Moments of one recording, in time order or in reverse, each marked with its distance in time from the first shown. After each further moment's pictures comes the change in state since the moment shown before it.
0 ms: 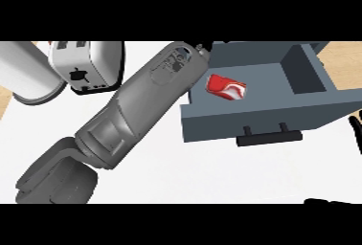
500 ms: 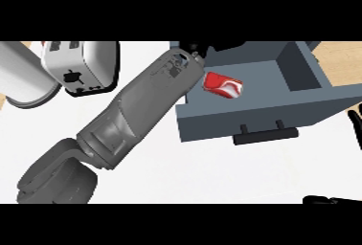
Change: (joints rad) left arm 0.018 0.000 -0.086 0.052 0.032 0.042 -0.045; right arm -0.041 -0.011 0.010 -0.009 -0.001 -0.004 0.024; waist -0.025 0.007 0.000
